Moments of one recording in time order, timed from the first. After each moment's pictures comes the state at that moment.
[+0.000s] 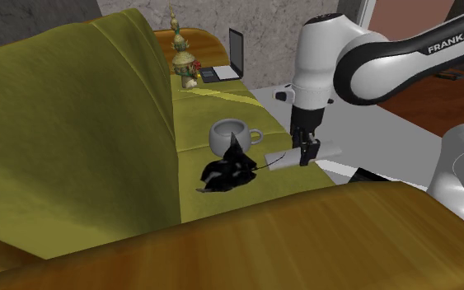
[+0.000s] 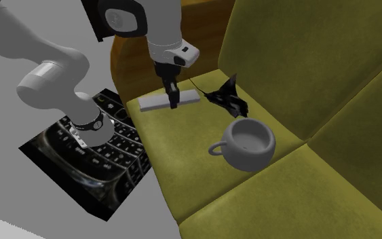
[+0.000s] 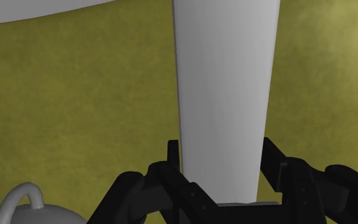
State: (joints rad) arm 0.39 -0.50 0.04 -2.57 0.03 2.06 -0.47
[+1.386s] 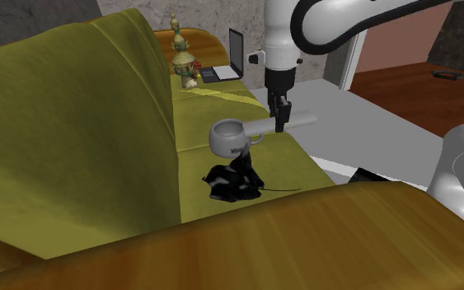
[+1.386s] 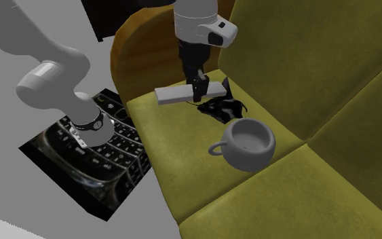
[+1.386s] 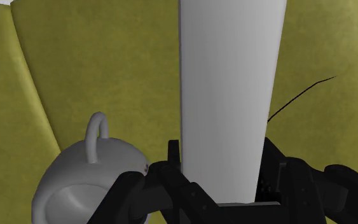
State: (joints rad) arm 0.36 -0.29 0.00 -2.19 0.00 1.89 -0.53
